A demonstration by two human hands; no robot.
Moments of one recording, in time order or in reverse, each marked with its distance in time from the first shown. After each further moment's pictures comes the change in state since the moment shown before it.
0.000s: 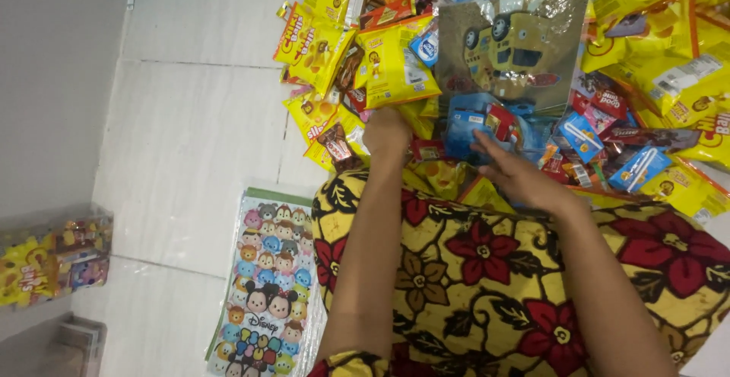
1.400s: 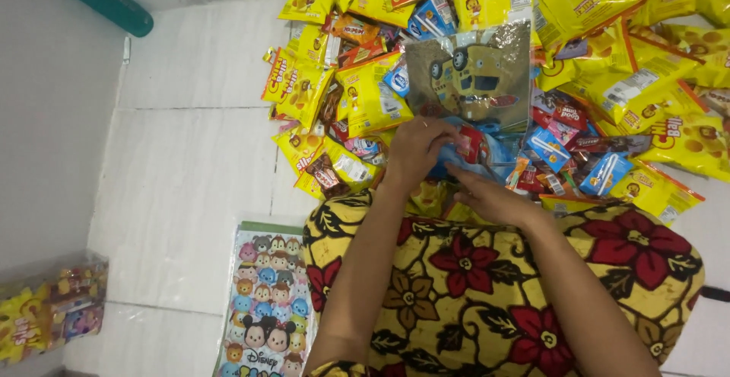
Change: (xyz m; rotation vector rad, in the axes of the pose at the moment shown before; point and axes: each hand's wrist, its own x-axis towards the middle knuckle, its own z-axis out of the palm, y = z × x) left_hand -0.044 0.056 -0.004 -0.478 0.304 1.148; right_hand -0.002 0.008 0.011 -0.092 -0.105 0.088
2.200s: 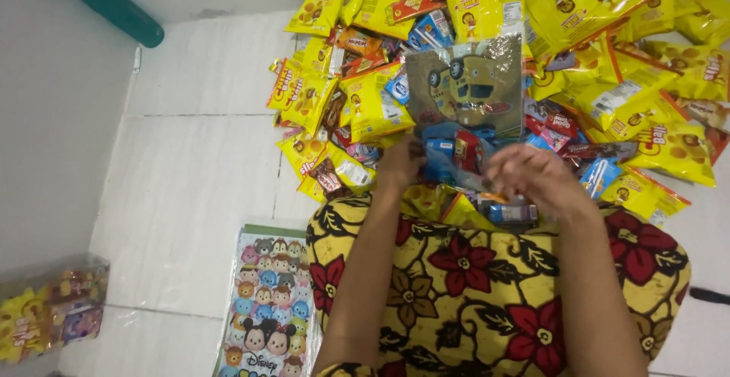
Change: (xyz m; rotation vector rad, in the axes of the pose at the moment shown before) left_hand -0.039 -0.056 0.014 0.117 -0.348 -0.841; right_hand -0.038 0.032 -0.039 0.782 0.239 -0.343
